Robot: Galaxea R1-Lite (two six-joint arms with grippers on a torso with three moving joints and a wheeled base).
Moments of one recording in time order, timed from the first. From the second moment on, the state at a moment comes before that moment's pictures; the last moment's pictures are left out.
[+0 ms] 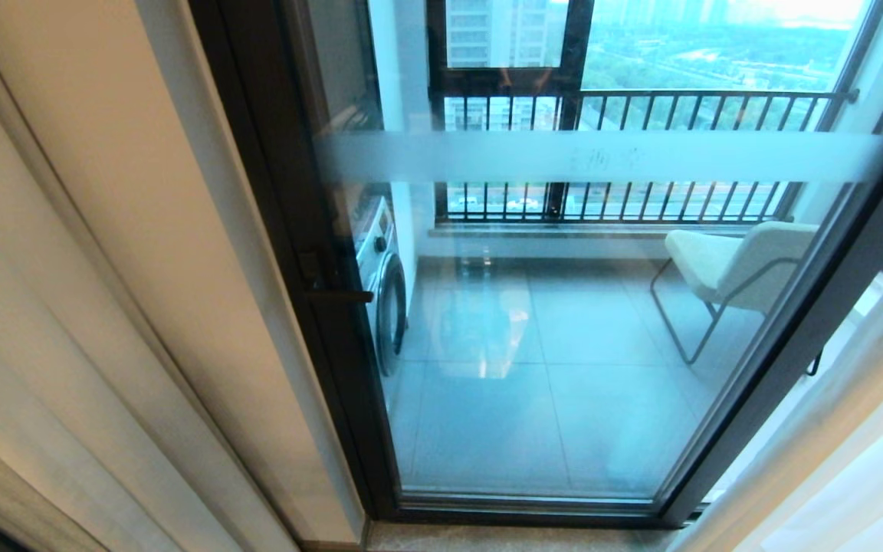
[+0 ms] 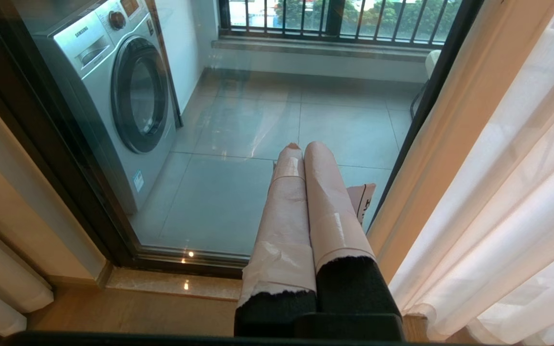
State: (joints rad) left arm 0.01 0.00 0.00 0.01 -0.01 0.04; right arm 0.00 0.00 0.00 0.00 0.03 -0.04
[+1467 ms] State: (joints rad) left arm 0.01 0.00 0.00 0.01 -0.01 0.04; right arm 0.00 0.00 0.00 0.00 0.03 -0.04
